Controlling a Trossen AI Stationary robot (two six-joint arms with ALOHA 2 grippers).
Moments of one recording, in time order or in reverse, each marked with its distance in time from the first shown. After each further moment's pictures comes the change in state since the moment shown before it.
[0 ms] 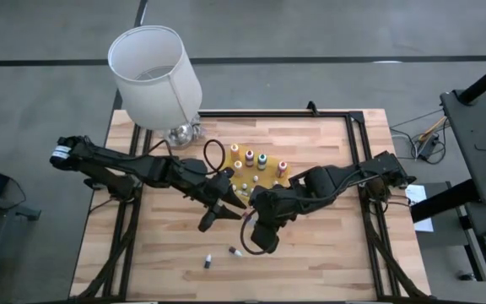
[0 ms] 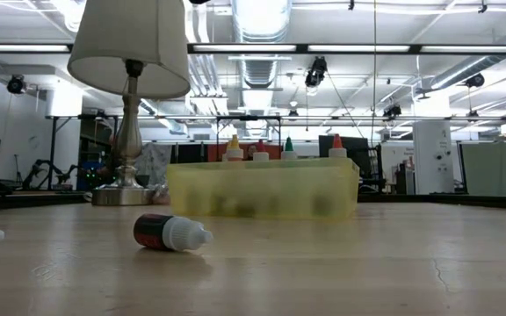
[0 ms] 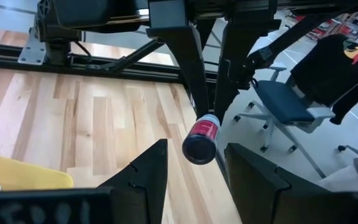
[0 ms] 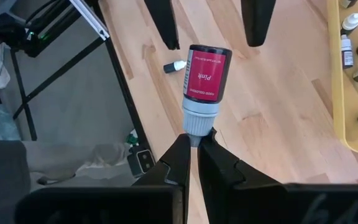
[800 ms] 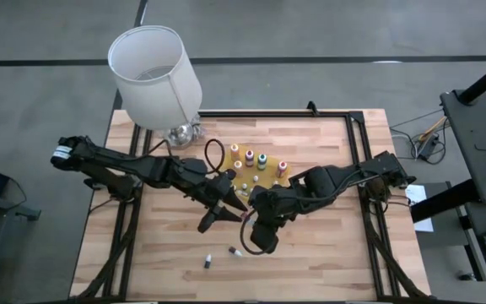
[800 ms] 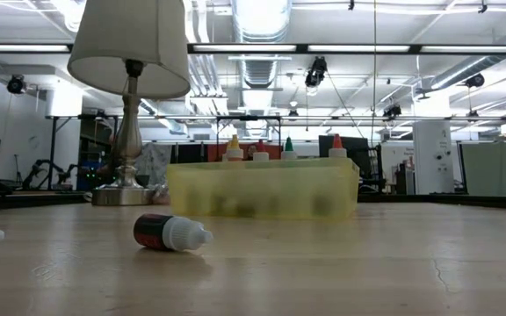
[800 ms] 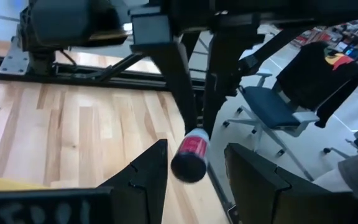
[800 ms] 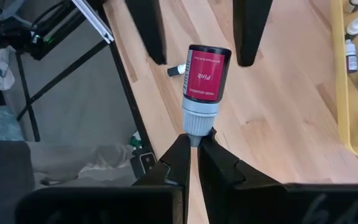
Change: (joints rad) left arm 0.000 0.010 0.000 0.052 0.044 -0.010; right arm 0.000 0.000 0.000 0.021 0.000 -0.003
